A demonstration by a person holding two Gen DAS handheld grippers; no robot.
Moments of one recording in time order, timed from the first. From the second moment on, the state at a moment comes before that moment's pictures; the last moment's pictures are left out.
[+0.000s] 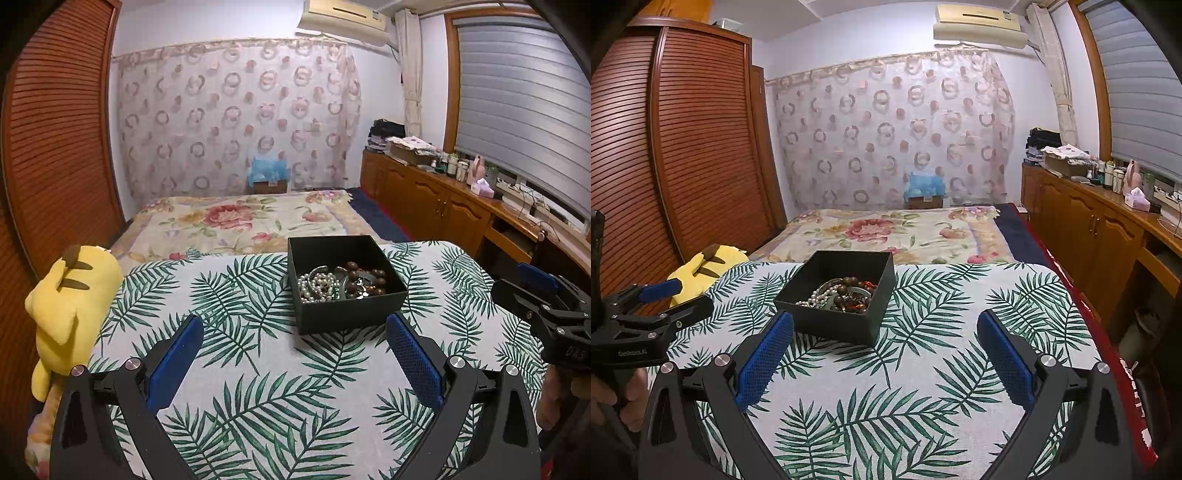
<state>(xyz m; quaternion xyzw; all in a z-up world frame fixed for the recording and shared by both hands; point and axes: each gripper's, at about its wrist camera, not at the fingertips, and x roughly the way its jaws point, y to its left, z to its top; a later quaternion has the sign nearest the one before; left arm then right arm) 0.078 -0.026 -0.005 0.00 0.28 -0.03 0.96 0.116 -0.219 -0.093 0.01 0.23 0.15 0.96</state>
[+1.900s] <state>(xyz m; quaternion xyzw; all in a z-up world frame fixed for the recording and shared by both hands) 0.078 -0.028 0.001 0.00 0.28 -0.03 0.96 0.116 -0.220 -0.092 0.01 0.22 0.15 0.96</state>
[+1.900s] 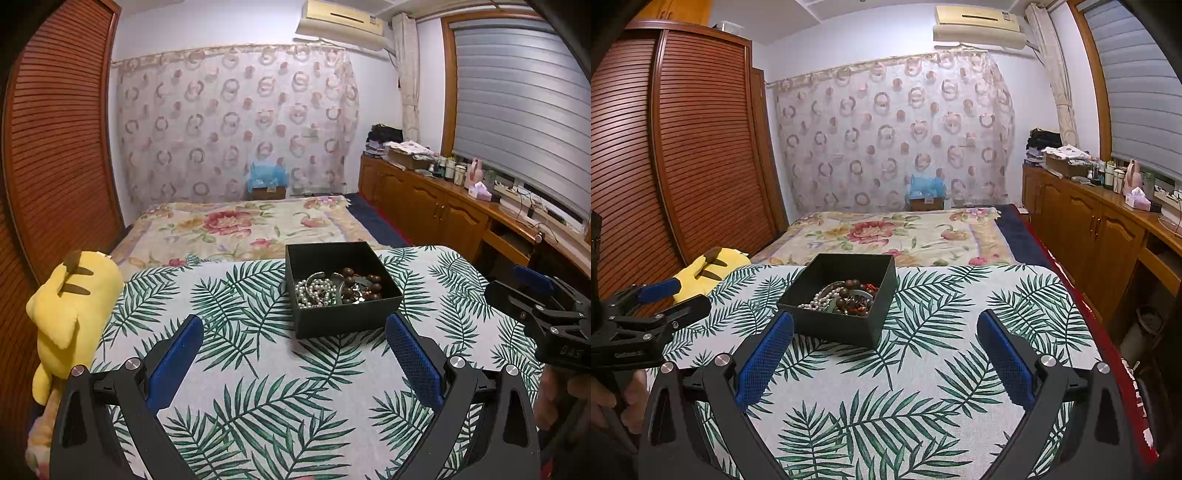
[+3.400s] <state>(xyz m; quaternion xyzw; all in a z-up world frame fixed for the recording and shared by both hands) 0.080 -0.029 0.004 0.00 0.27 -0.03 0.96 0.116 -0.219 -0.091 0.01 0.22 0.15 0.96</state>
